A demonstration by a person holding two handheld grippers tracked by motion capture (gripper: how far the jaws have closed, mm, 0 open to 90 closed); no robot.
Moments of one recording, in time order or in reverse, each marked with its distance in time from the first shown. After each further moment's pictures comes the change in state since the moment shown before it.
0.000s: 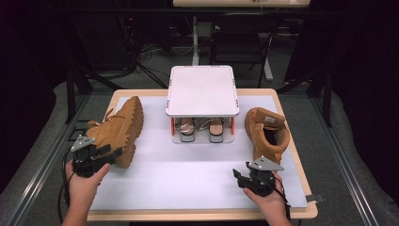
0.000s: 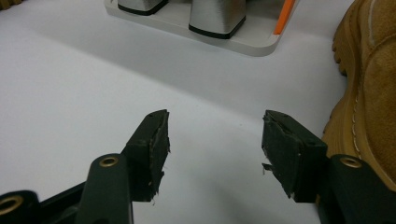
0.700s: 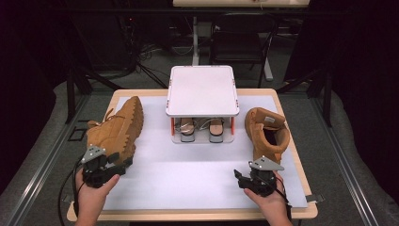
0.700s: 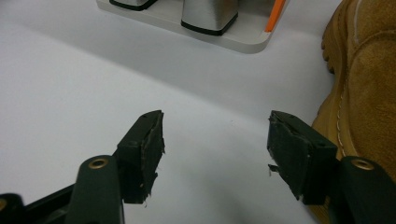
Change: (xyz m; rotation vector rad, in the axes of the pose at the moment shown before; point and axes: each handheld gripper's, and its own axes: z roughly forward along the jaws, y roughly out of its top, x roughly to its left) left arm -0.026 -0.026 0.002 -0.003 -0.056 0.029; right arm 0.000 0.001 -0.003 0.017 -0.031 -0.011
